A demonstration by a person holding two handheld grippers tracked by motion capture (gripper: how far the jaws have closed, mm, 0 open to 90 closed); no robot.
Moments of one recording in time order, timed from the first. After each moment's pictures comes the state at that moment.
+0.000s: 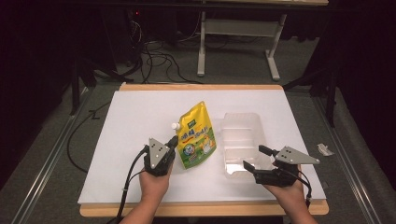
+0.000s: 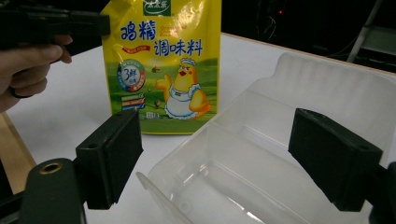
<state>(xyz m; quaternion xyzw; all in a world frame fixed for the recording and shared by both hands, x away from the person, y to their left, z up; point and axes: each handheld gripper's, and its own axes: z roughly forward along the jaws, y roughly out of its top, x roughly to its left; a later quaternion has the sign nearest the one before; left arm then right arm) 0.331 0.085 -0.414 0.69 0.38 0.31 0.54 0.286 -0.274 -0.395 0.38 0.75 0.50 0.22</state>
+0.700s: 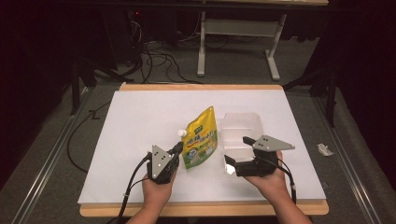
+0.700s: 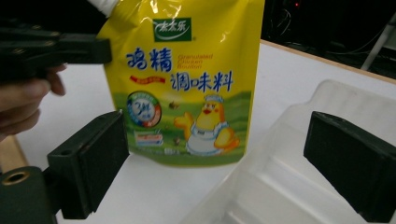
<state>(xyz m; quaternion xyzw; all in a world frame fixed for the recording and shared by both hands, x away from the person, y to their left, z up) 0.312 0.078 -0.415 0.69 0.36 0.30 0.55 0.316 -0.224 -0.377 0.37 0.77 0.49 0.20</state>
